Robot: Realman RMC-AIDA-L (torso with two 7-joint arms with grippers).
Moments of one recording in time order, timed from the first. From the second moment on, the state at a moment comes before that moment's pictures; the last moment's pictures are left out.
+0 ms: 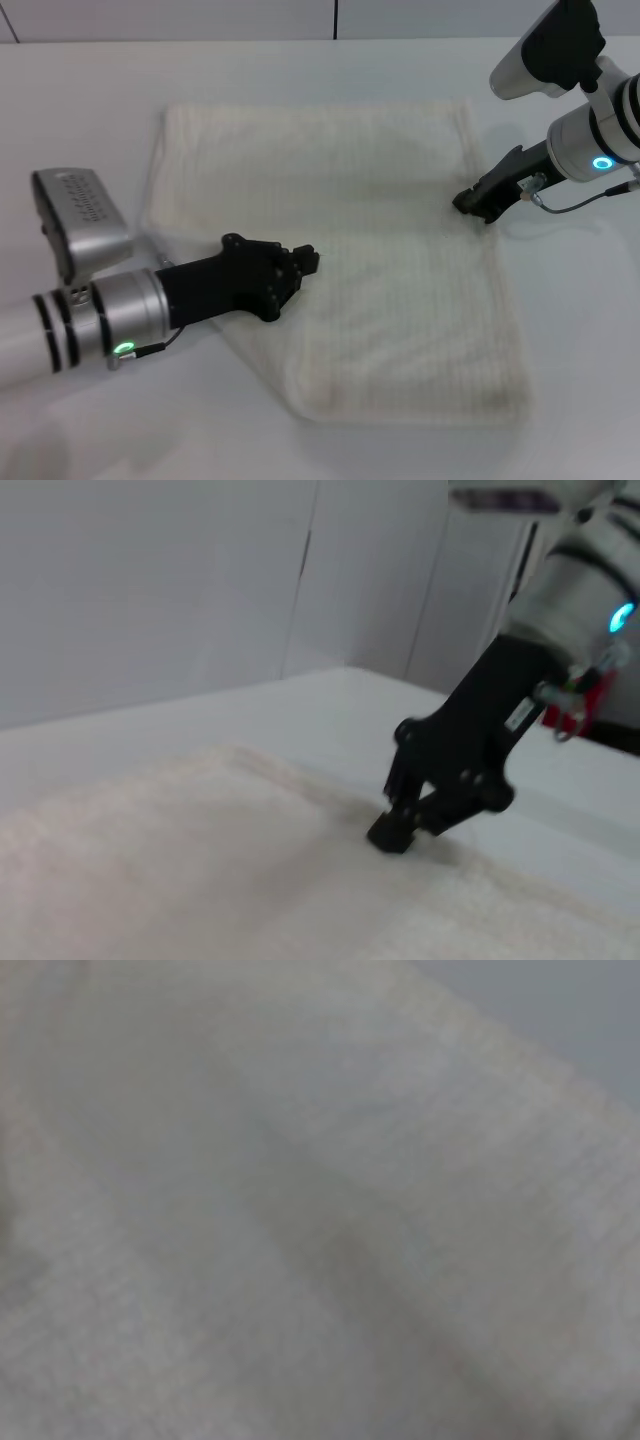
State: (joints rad) left arm -0.66 -2.07 0.41 -0.01 2.08 1.21 -0.82; right arm 0.83 2.05 -1.05 -0.63 -2.55 -1.10 2.03
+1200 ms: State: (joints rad) left arm -0.34 -2.06 0.42 0.41 2.08 1.67 -0.96; right arm 0.83 2.05 -1.05 -0.63 -2.55 -1.09 2.03
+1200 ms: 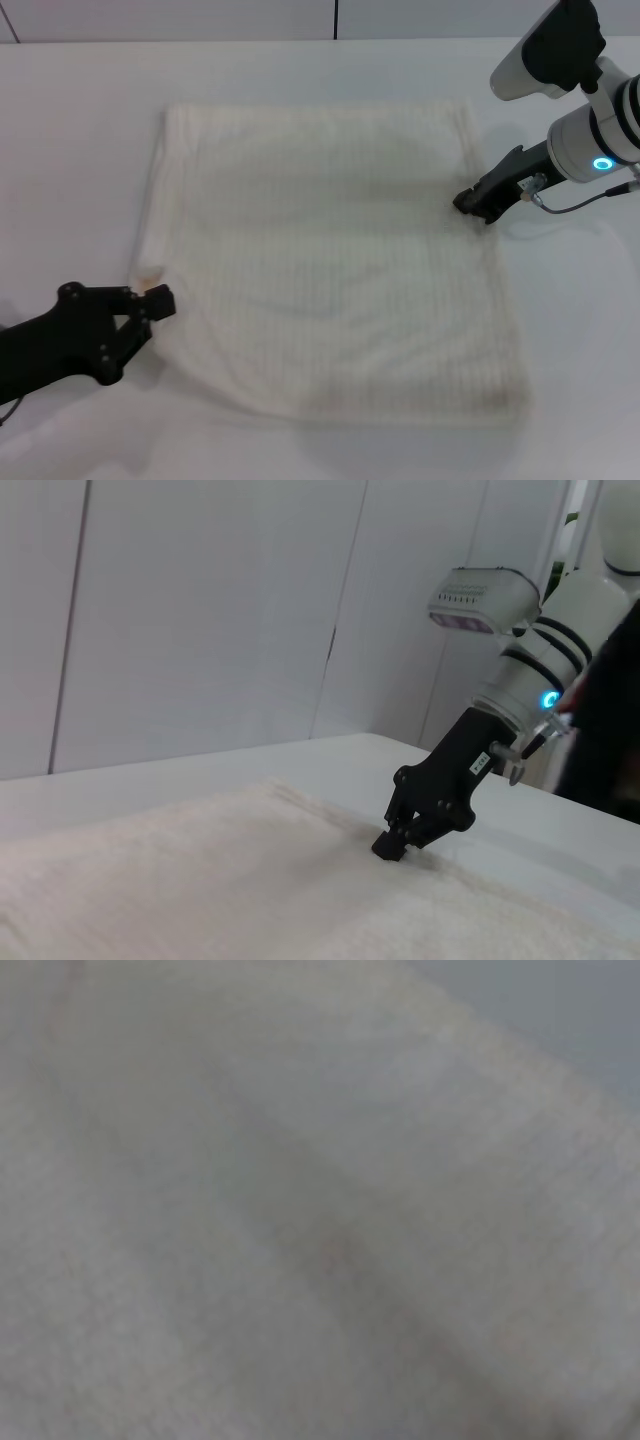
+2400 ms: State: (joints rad) left arm -0.22 -2.04 0.14 0.43 2.07 1.73 -0.97; right arm 0.82 2.05 -1.04 -0.71 -2.55 -1.13 2.03
